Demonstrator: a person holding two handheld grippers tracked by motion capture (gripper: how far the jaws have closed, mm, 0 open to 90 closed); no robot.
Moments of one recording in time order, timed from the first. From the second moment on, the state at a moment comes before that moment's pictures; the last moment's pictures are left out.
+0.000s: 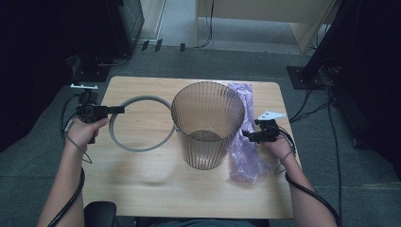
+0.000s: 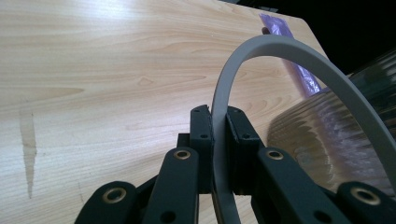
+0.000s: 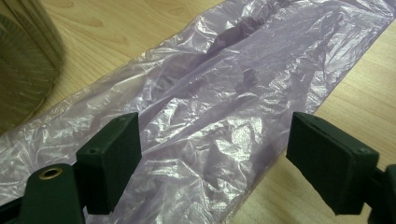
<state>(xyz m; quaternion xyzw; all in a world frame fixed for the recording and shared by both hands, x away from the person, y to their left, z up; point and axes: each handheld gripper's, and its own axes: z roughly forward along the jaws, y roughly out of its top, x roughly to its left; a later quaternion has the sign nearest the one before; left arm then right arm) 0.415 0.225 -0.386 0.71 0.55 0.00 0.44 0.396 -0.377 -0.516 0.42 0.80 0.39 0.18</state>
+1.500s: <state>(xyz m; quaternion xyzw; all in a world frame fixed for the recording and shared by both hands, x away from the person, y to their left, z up) 0.431 0.220 -0.481 0.71 0.57 0.00 0.42 0.405 -0.374 -0.523 0.40 0.82 0.37 0.17</state>
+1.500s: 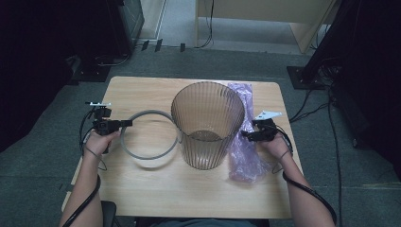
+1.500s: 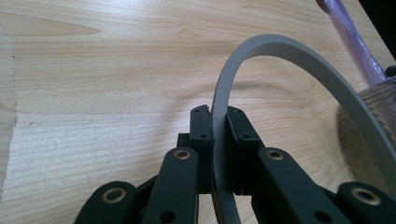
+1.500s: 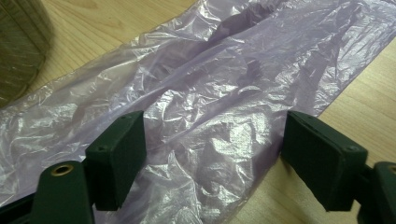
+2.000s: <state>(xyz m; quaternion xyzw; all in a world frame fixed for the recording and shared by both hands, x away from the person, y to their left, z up) 0.435 0.220 -0.493 0.72 0.57 0.00 0.41 0.400 -0.370 -0.522 0.39 0.82 0.39 0.17</state>
